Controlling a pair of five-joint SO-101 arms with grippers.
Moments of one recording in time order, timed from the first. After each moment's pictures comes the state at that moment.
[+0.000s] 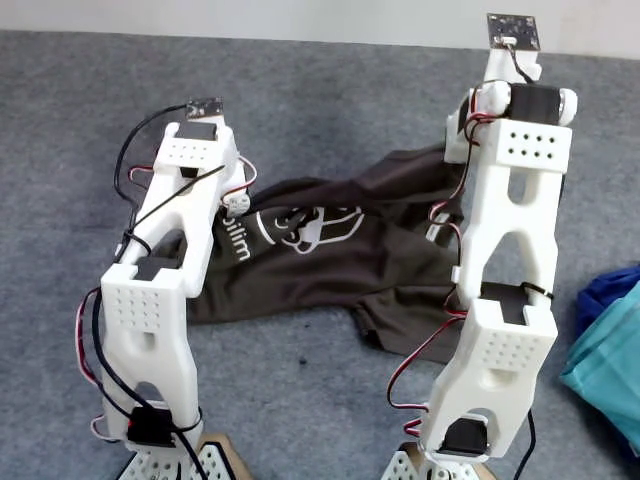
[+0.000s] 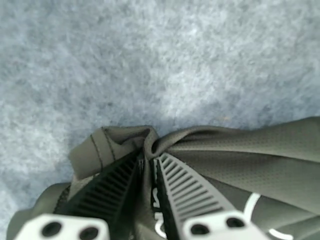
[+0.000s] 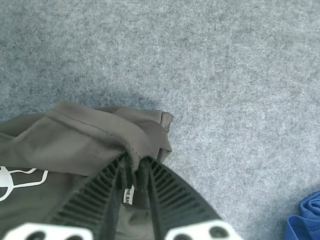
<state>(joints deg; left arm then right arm) -2.7 40.2 -24.8 79.3 18.9 1.1 26.6 -49.6 94.9 4.3</state>
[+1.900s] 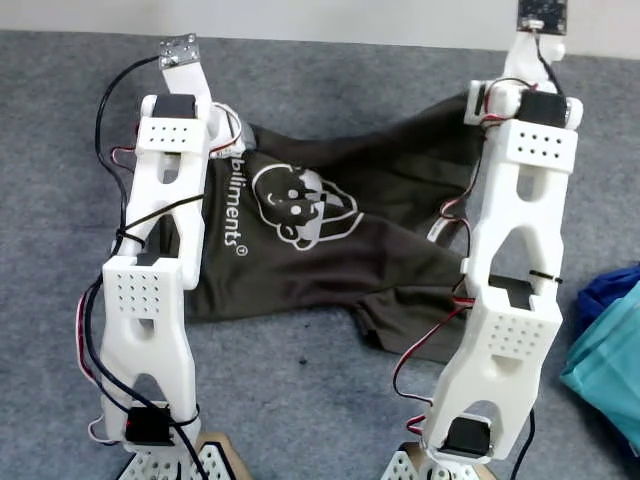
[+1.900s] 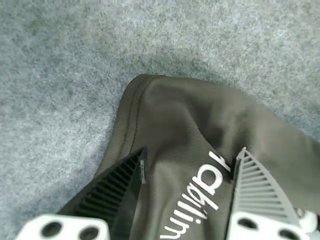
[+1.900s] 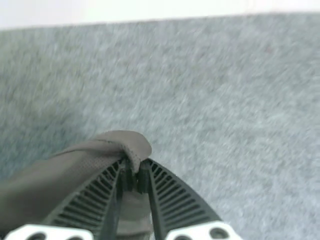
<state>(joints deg) -4.8 47.8 -48.4 74.8 18.7 5.1 32.7 -49.6 67.4 4.3</state>
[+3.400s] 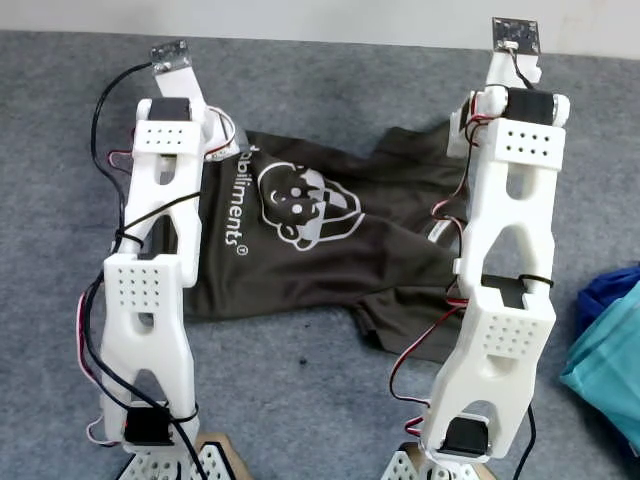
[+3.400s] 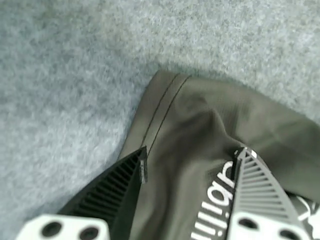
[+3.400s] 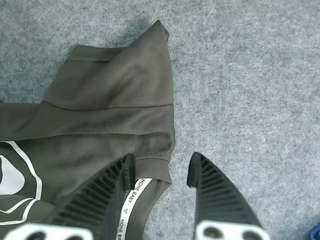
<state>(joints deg) -6.3 53.8 -54.0 75.3 19.7 2.5 32.8 -49.6 86.2 3.6</state>
